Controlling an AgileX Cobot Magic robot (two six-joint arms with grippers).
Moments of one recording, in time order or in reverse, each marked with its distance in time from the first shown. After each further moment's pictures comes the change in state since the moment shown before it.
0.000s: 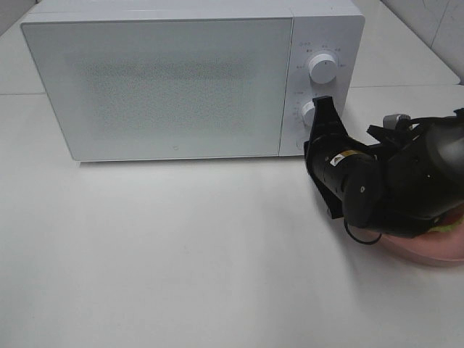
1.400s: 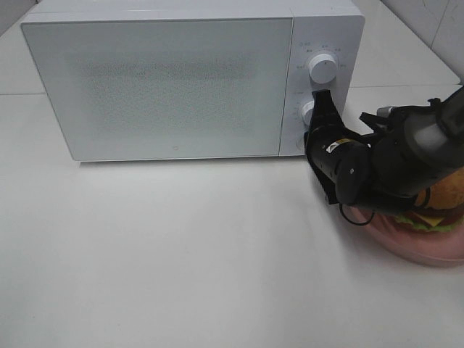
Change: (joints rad) left arm 0.000 0.000 0.000 0.000 0.000 0.000; right arm -0.094 0.106 -0.122 -0.069 0.034 0.011
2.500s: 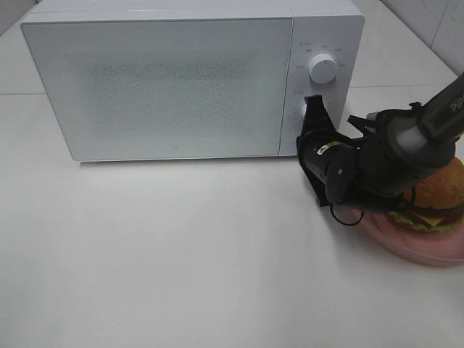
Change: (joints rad) left arm 0.000 0.000 0.000 0.000 0.000 0.000; right arm 0.000 0.055 -0.061 -0.005 0.018 0.024
